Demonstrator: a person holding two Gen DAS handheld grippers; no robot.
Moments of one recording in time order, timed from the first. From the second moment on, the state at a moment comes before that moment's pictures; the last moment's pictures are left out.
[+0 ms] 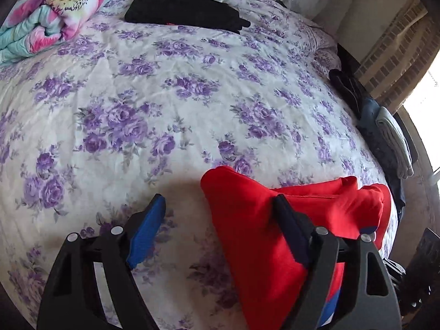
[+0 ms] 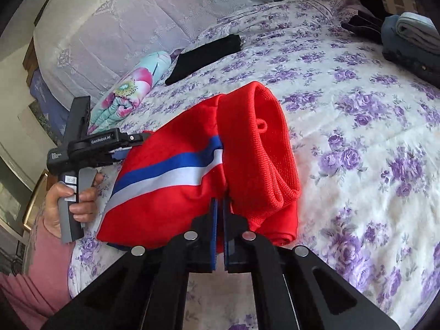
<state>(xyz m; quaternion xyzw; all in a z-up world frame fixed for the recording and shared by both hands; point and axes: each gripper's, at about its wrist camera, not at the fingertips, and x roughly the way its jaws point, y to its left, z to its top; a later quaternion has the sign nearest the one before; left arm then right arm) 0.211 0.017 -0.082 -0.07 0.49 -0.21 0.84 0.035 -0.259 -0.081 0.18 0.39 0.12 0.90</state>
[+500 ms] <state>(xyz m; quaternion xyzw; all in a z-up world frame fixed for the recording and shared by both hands) 0.197 0.049 -0.067 -0.07 0.46 -0.13 0.87 0.096 -0.270 -0.057 0.18 0.34 0.06 0.92</state>
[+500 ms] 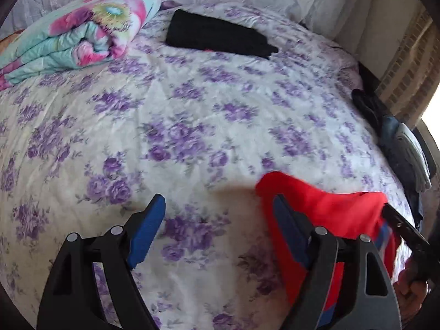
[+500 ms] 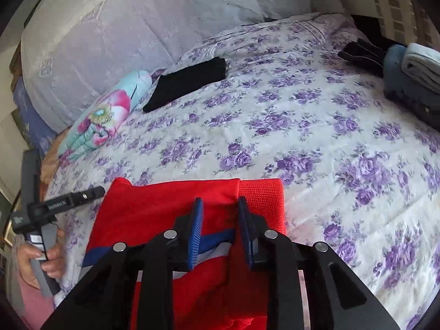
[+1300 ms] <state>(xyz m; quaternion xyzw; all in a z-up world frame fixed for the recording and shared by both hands) 0.170 0.046 -0.036 -0.08 0.40 -0.17 0.90 0.013 -0.179 -0.078 0.03 0.34 0.17 0.92</state>
